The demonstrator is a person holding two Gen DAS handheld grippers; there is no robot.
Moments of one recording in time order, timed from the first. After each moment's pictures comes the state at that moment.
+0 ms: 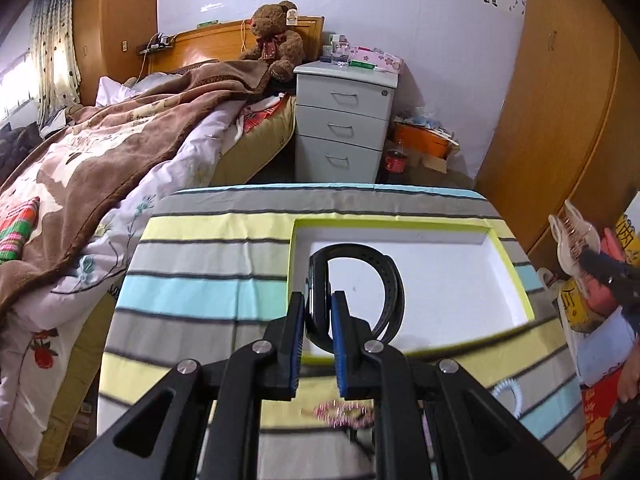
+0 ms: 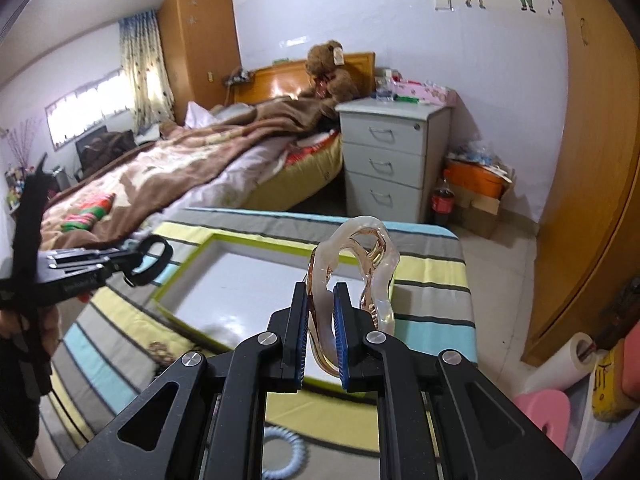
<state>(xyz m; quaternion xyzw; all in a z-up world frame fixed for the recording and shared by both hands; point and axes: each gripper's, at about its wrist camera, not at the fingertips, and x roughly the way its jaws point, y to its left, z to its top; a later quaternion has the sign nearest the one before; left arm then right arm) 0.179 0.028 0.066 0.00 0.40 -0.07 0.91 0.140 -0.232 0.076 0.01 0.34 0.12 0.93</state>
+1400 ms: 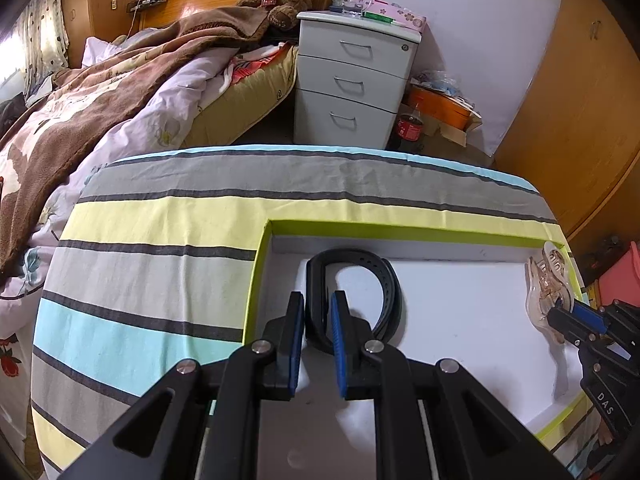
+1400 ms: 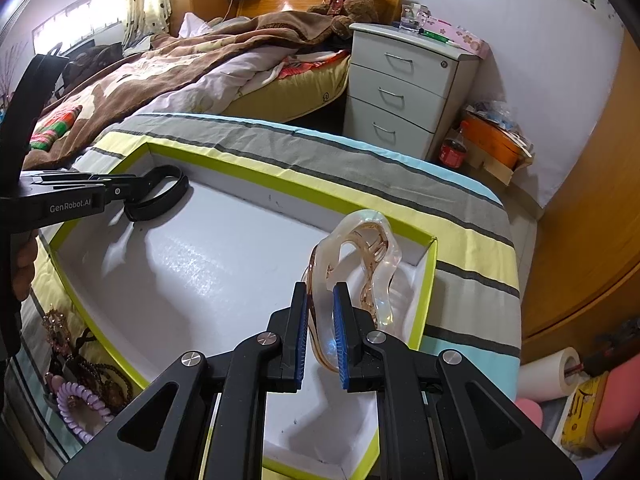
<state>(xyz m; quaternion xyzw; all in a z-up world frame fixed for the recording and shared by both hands) 0.282 0.005 -0.010 -0.03 0.48 -0.07 0.88 0.223 -0.200 -0.001 -0.09 0.44 0.12 0.88</state>
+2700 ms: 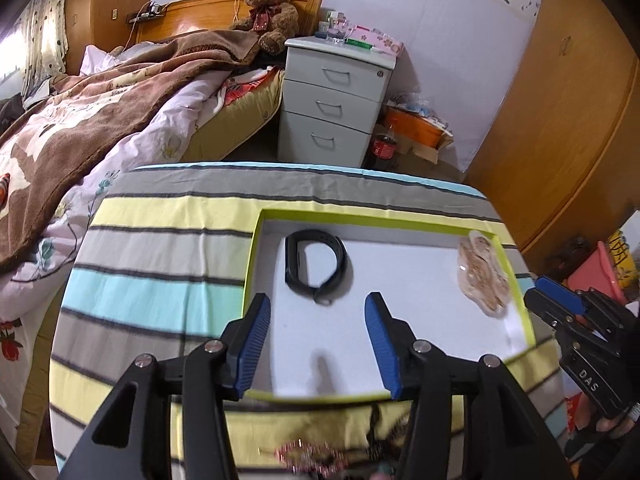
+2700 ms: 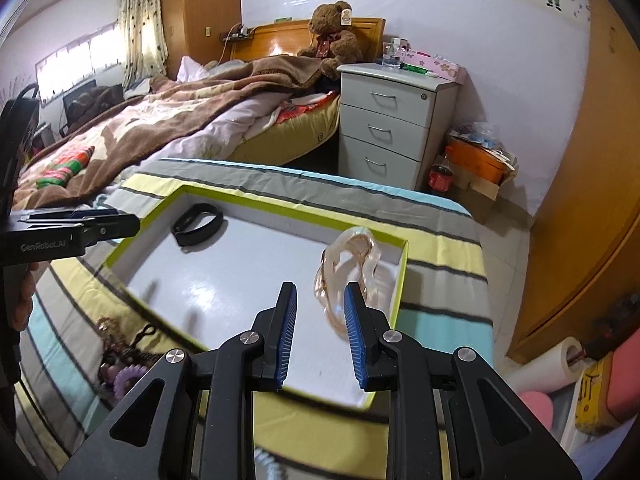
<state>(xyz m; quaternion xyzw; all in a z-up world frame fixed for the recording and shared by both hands) 0.211 0.016 0.042 -0.05 0.44 -0.10 0.89 0.154 -0.209 0.042 -0.04 0.38 0.11 0.92</state>
